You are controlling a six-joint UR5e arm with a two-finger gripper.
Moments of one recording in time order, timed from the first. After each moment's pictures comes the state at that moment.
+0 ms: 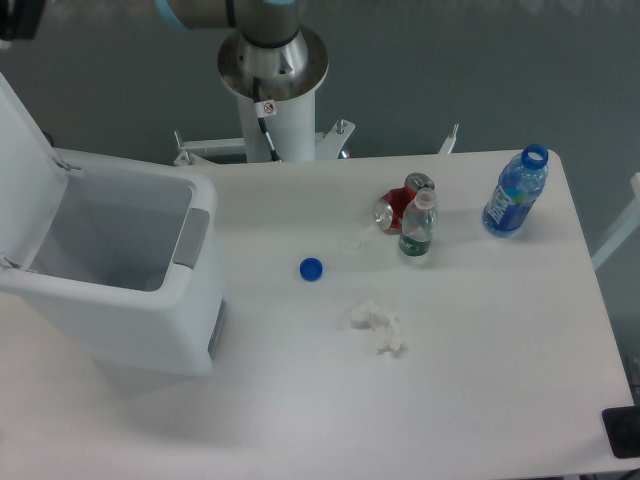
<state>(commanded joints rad) 1.94 -1.44 -1.54 -1.02 0.99 0.21</state>
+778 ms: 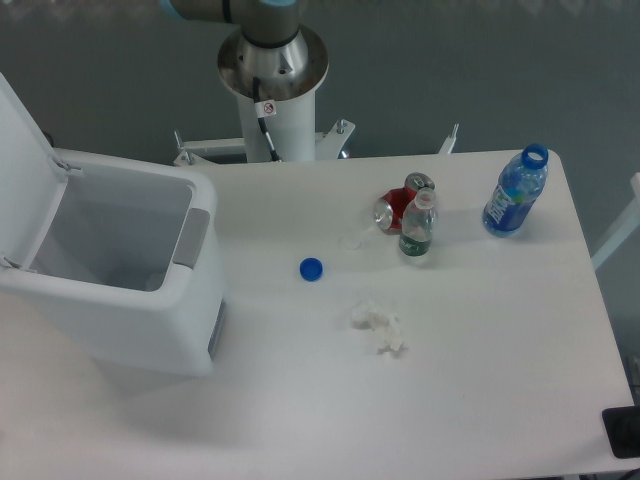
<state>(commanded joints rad) 1.83 -1.51 -1.54 -0.98 1.00 0.22</state>
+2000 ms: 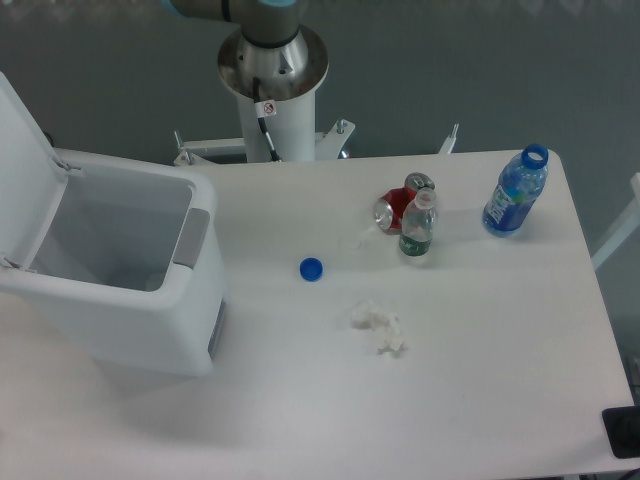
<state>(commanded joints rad) 1.86 -1.55 -1.54 -0.98 1.15 0.22</state>
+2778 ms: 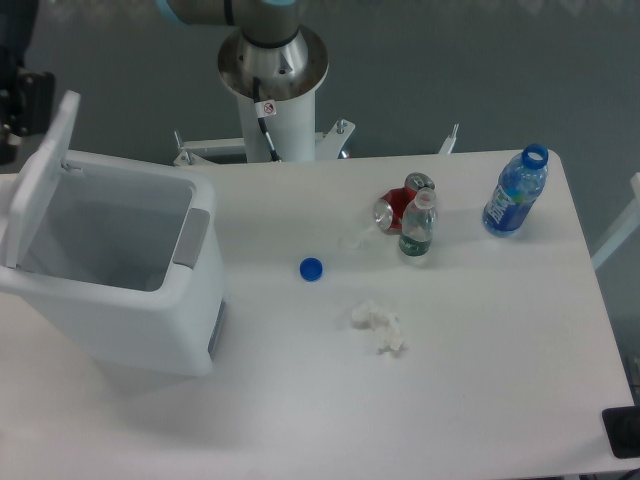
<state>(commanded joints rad) 1.99 -1.54 -1.57 -0.99 1.23 0.29</state>
